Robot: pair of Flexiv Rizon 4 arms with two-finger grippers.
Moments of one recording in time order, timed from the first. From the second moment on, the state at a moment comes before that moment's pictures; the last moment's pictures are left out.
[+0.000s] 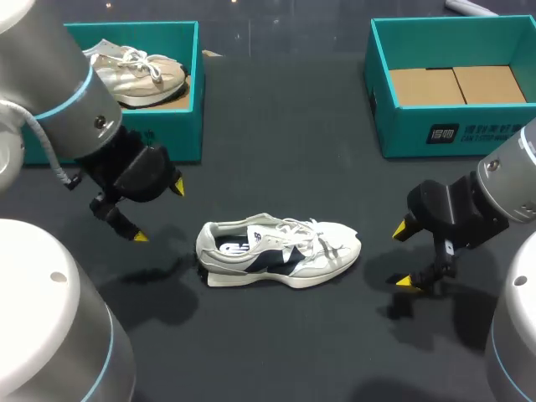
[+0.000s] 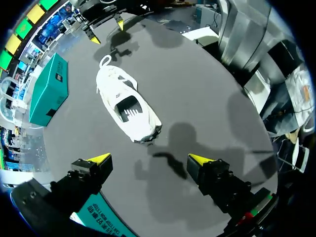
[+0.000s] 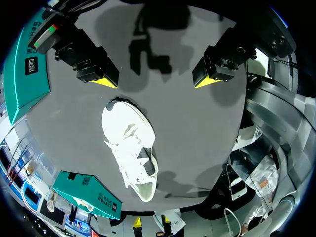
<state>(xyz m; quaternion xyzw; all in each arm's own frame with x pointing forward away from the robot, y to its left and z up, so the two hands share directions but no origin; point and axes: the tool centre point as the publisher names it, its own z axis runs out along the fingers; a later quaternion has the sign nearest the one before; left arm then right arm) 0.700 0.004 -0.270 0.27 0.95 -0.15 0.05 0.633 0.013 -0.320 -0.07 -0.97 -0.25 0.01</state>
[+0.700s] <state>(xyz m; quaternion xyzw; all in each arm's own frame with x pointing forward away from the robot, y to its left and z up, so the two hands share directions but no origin) 0.704 0.021 -0.299 0.14 0.93 -0.33 0.10 0.633 0.013 -0.320 -0.07 -0.97 -0.25 0.01</state>
